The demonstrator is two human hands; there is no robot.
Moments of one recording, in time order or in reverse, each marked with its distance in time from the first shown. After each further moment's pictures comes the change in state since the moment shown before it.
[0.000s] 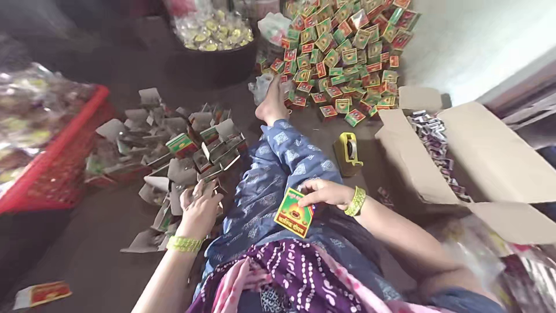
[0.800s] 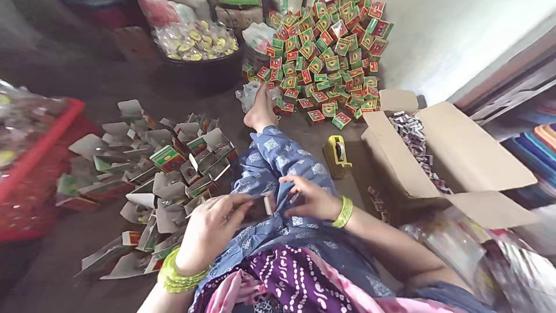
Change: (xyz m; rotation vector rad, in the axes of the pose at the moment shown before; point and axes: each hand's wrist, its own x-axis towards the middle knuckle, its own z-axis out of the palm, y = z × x) left_hand -0.005 0.095 -0.083 -0.577 0.500 0.495; right_hand 0.005 0.002 0.024 -0.398 0.247 -0.655
